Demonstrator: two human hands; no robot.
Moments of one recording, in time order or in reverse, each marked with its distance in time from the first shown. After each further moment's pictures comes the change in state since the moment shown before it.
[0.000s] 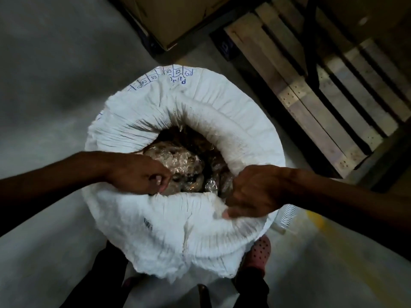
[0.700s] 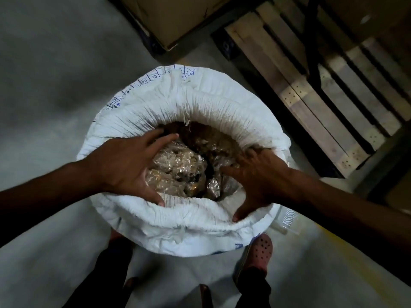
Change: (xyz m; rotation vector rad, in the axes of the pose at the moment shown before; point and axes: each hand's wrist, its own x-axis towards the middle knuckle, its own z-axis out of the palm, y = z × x) left_hand -0.020 0.000 0.011 0.391 0.465 -0.246; right_hand 0.015 0.010 0.006 -0.093 -0.119 0.506
